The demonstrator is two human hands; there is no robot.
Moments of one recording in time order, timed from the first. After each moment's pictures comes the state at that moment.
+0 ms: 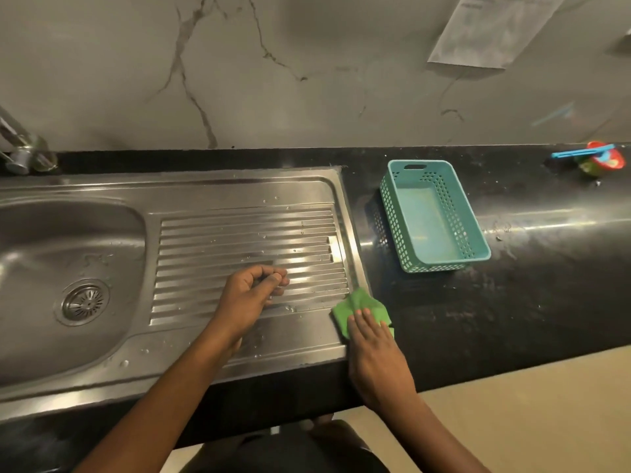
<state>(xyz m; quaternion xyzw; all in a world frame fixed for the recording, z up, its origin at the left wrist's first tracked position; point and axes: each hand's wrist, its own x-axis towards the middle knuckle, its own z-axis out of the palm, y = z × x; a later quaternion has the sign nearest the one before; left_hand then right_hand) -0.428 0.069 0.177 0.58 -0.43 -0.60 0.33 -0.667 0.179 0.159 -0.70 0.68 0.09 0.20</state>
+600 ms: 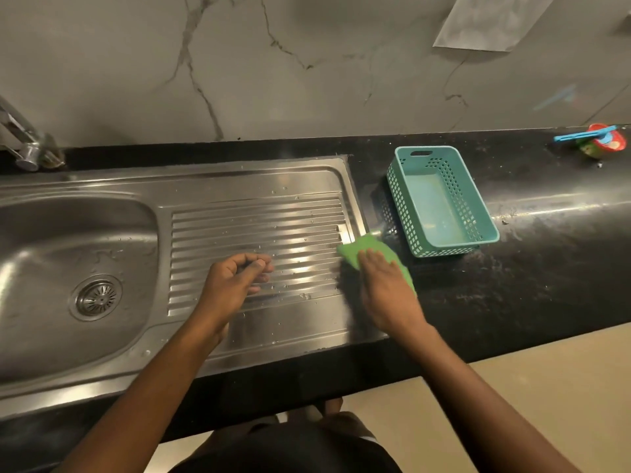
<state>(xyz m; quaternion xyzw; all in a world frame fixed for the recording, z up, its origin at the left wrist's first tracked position) -0.377 0.065 0.176 0.60 -0.43 -0.59 0.34 -0.664 0.109 0.175 -0.68 0.71 -0.02 0.16</state>
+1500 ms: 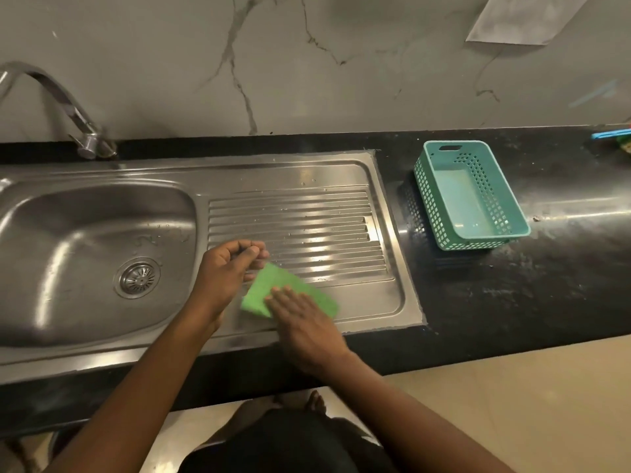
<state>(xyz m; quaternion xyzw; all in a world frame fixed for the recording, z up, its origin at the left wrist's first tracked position) -0.325 0.082 0.190 0.61 -0.41 -0.56 0.38 -0.506 0.158 0.116 -0.81 0.53 -0.04 0.24</state>
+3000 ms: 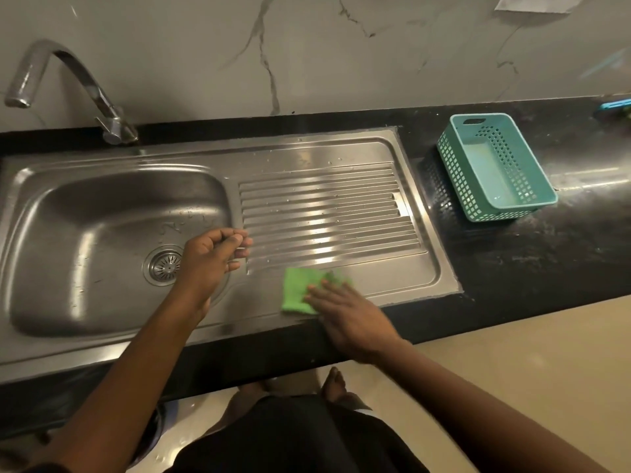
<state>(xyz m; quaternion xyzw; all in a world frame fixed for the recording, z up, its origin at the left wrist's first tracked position) -0.214 0.084 0.187 0.62 -0.41 -0.55 0.38 -0.490 0.186 0.130 -0.81 0.53 -0.01 0.23</state>
